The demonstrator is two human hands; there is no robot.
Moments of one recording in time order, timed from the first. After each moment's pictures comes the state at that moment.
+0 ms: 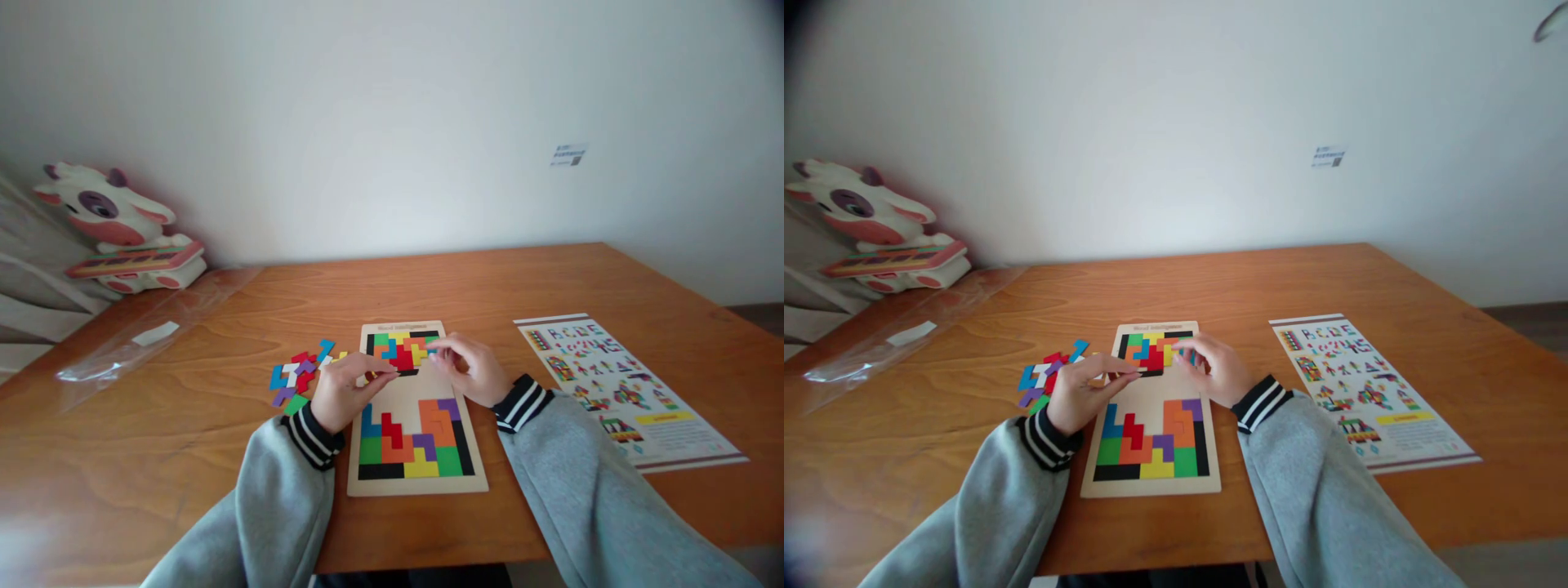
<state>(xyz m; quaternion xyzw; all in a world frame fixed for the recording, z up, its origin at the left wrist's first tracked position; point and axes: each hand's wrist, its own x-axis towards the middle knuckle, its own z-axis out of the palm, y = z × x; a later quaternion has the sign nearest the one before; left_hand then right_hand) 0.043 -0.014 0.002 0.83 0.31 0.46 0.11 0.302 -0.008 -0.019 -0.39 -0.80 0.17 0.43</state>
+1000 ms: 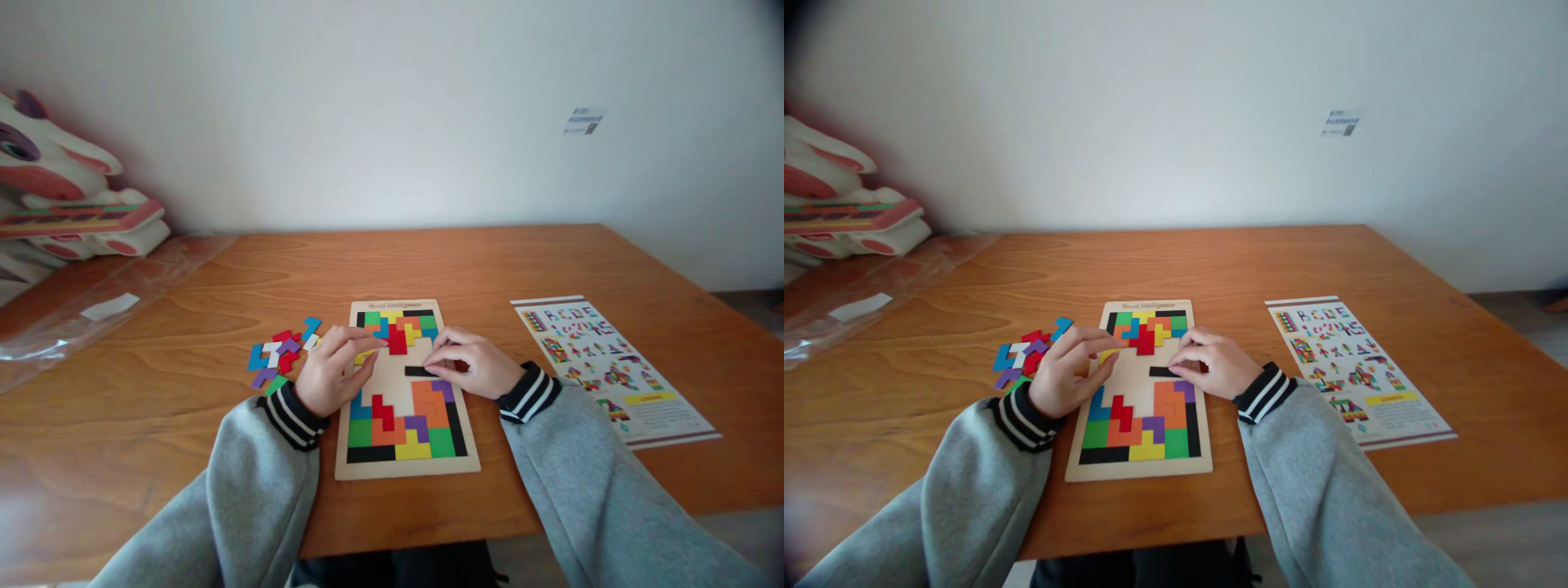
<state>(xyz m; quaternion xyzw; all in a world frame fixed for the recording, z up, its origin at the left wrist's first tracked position) 0.038 -0.012 -0.010 0.85 0.30 0.43 0.02 0.320 -0.015 -0.019 -0.34 -0.88 0.17 0.29</state>
